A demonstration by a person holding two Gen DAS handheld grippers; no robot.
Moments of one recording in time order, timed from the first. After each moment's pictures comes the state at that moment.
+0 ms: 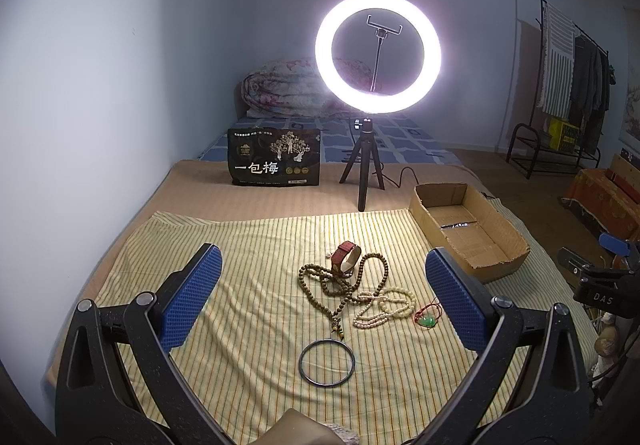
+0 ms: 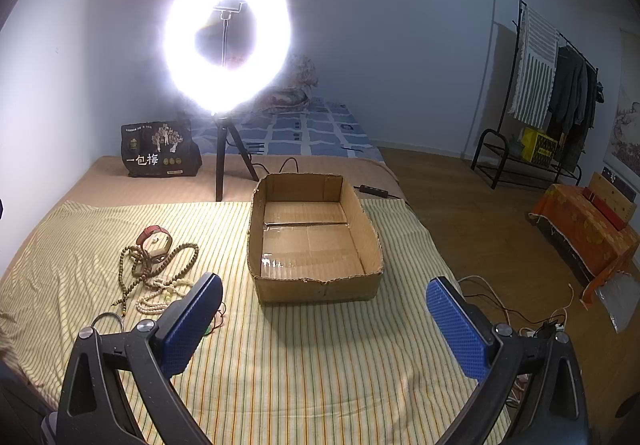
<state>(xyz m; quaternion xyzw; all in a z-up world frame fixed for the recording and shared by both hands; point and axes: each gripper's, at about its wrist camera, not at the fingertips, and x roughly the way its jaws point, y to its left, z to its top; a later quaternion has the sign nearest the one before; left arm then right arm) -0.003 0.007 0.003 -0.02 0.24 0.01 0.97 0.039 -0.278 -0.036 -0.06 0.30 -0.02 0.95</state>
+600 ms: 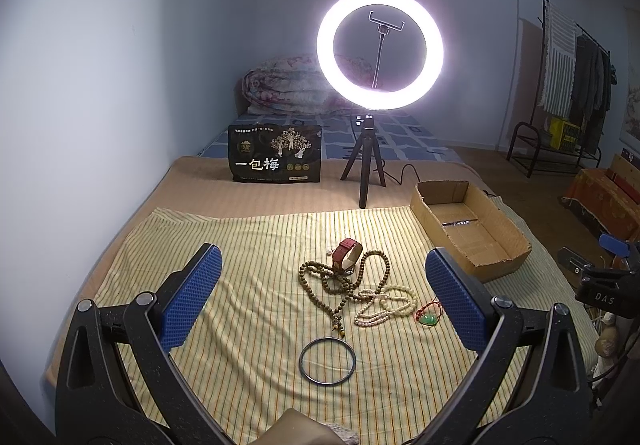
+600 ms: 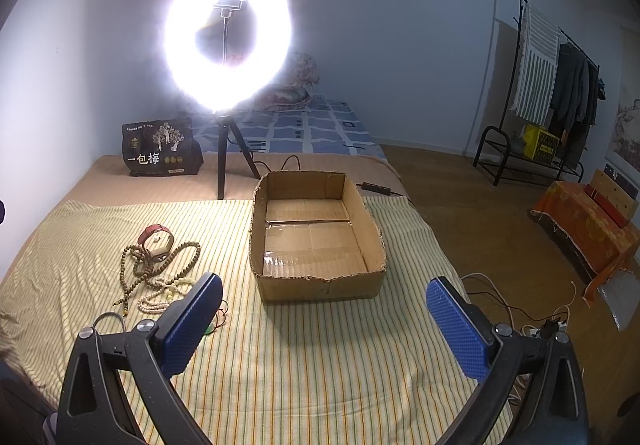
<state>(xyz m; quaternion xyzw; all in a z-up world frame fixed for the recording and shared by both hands) -0.003 0.007 0.002 -0.02 0.25 0.01 0.97 0.040 -0.276 -0.039 -0.06 0.30 -0.02 0.95</state>
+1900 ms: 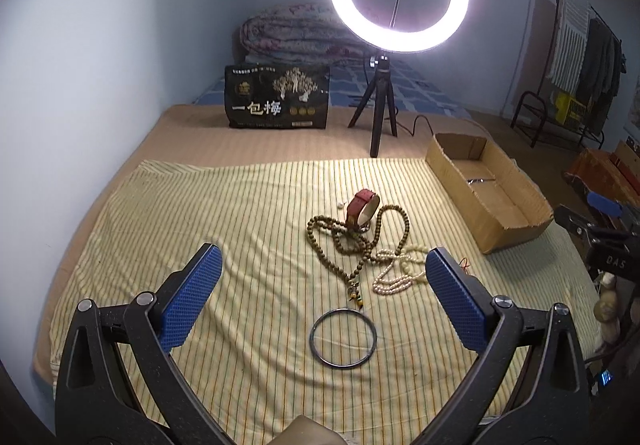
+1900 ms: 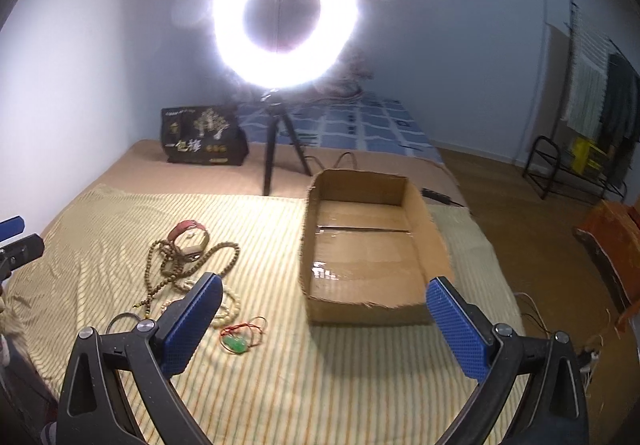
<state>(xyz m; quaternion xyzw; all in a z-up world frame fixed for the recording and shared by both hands) 0.042 0.030 -0.050 -0.04 0.34 0.00 0.94 0.092 -0.244 -0.064 -0.07 0.32 0.07 0.94</state>
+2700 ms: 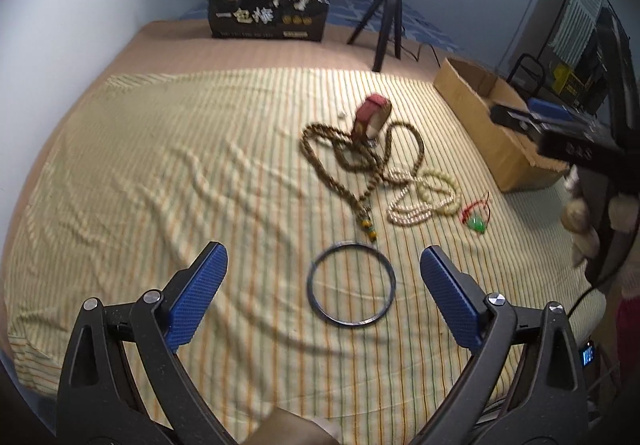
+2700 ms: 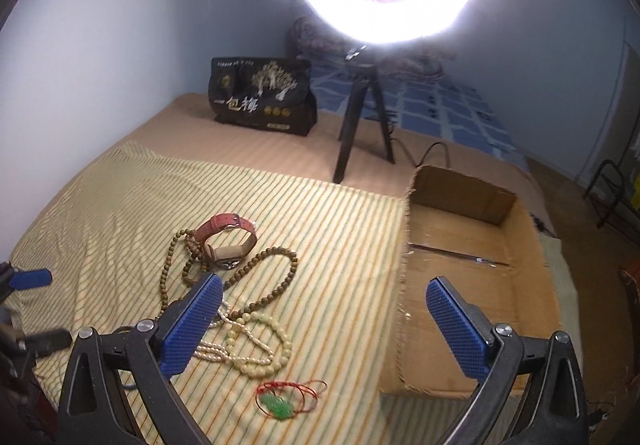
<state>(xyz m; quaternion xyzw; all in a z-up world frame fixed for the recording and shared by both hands) 0.062 0.040 -0.134 -0.07 0.45 -0.03 0.89 0.184 -0.171 -0.111 -0.11 0.37 0.18 0.90</state>
